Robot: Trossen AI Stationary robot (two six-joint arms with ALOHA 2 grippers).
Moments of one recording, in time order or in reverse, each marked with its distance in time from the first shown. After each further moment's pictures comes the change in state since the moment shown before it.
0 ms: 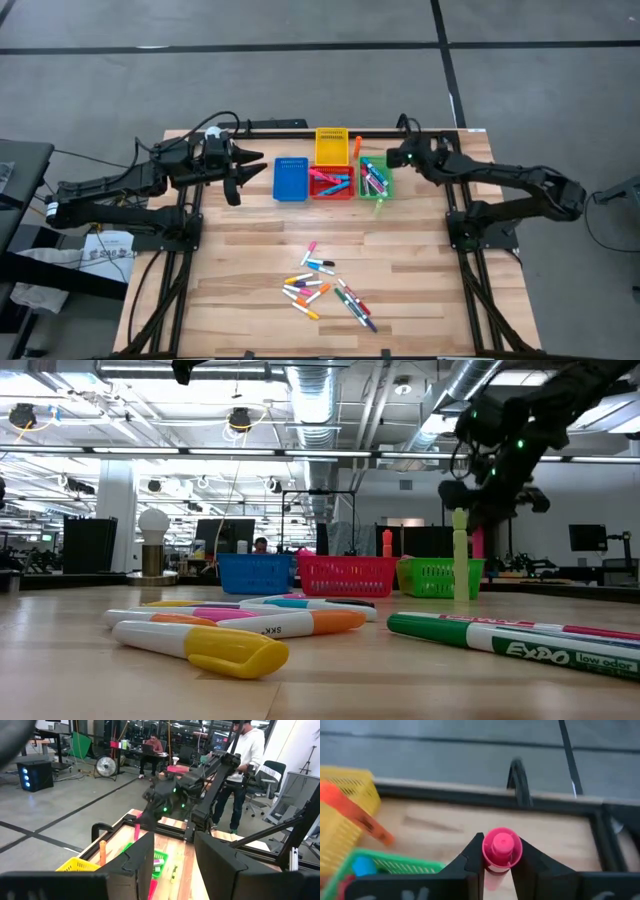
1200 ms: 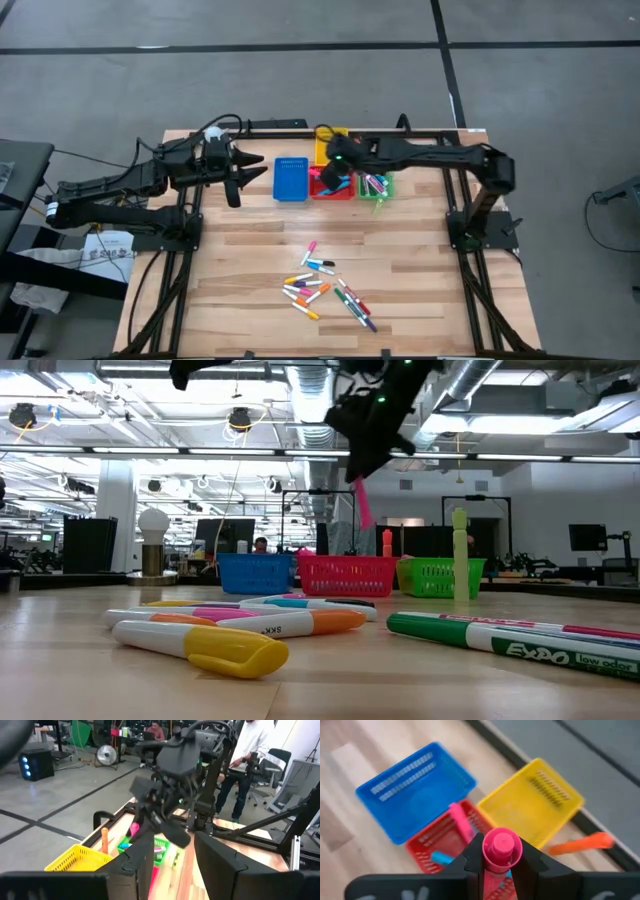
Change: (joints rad) left arm 0.000 0.000 0.001 -0.065 0.000 0.000; right arm 0.353 0.594 0.913 -0.429 -0.251 -0.271
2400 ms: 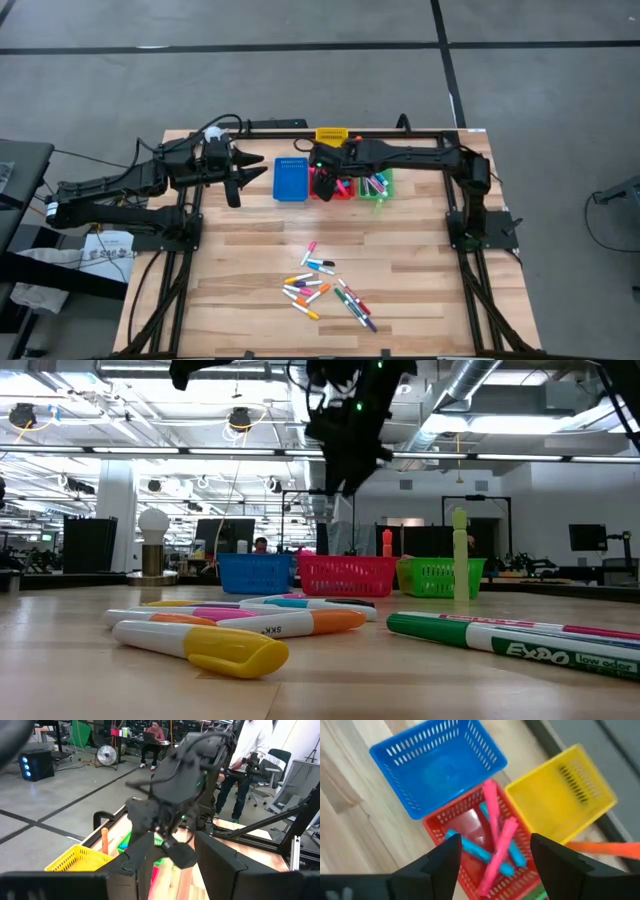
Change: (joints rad) left arm 0.000 0.000 0.000 0.001 0.000 0.000; right arm 0.040 0.180 0.227 -0.209 -0.061 -0.070
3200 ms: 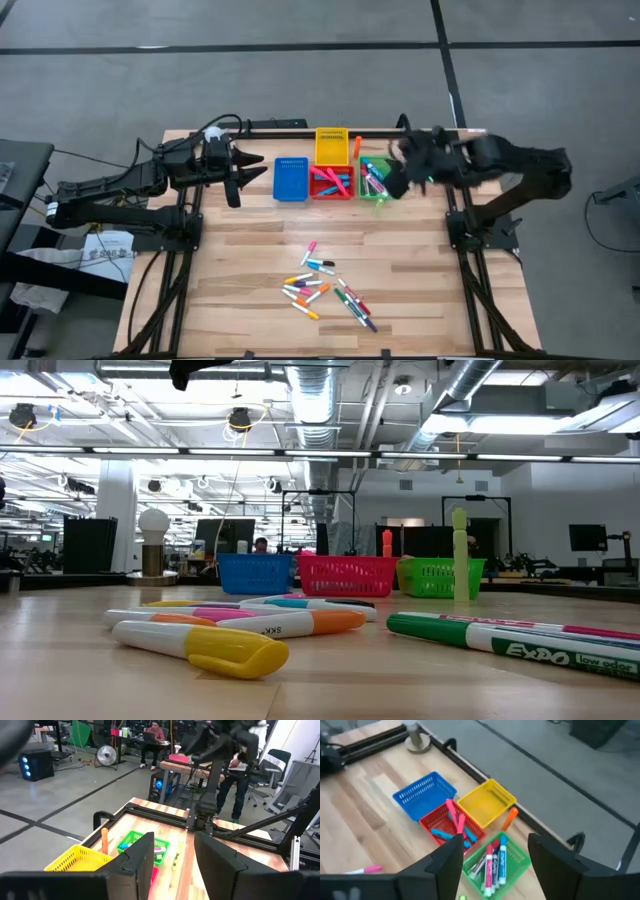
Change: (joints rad) left arm 0.000 0.000 0.000 0.001 0.000 -0.001; right arm 0.296 -0.596 -0.039 -0.410 0.385 0.333
